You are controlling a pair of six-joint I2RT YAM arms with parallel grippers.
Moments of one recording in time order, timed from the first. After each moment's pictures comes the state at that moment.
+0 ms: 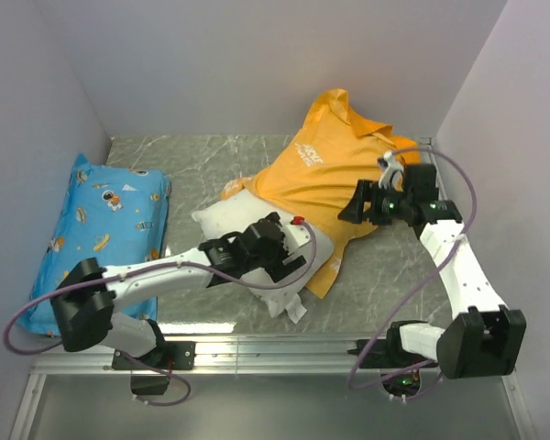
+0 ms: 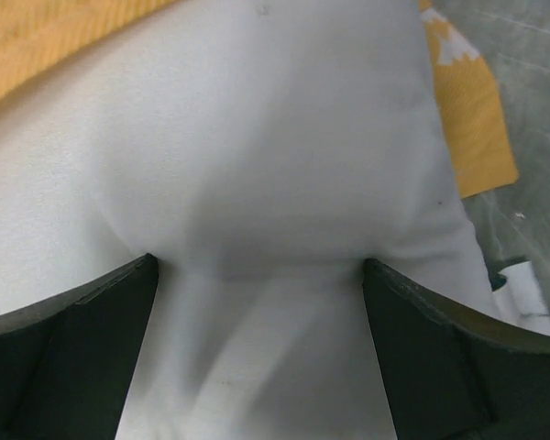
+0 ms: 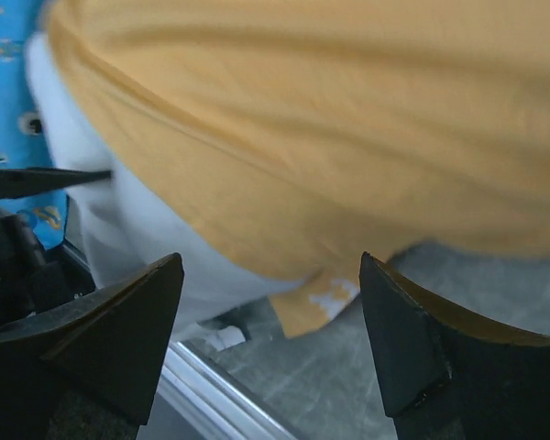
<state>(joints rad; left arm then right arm) -1.03 1.37 0.92 -0.17 -0.16 0.20 0.06 1.21 1.11 -0.65 -0.61 0.17</state>
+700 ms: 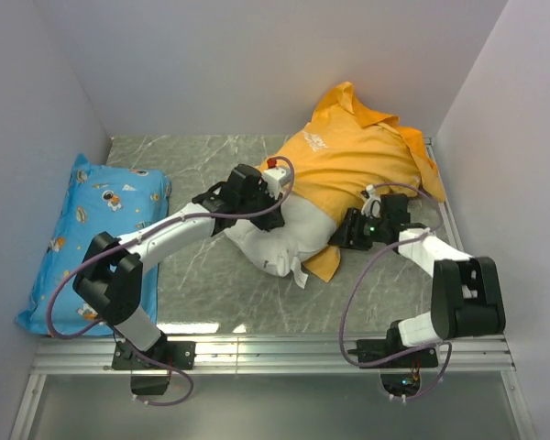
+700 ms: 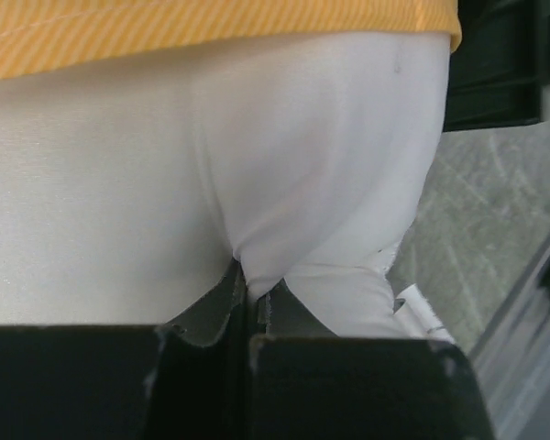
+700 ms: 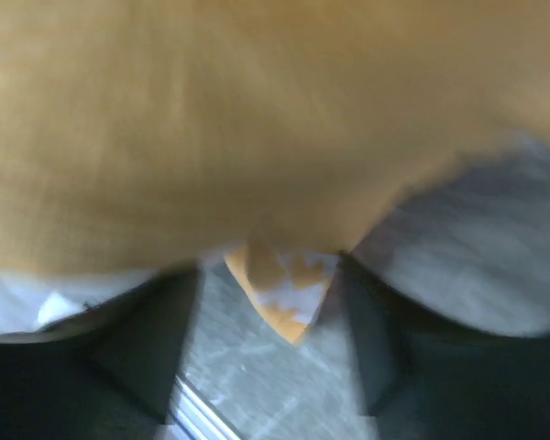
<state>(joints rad) -0.69 1.61 1.19 -0.24 0.29 -0.10 0.05 1.38 0.67 -0.19 -0.65 0.33</state>
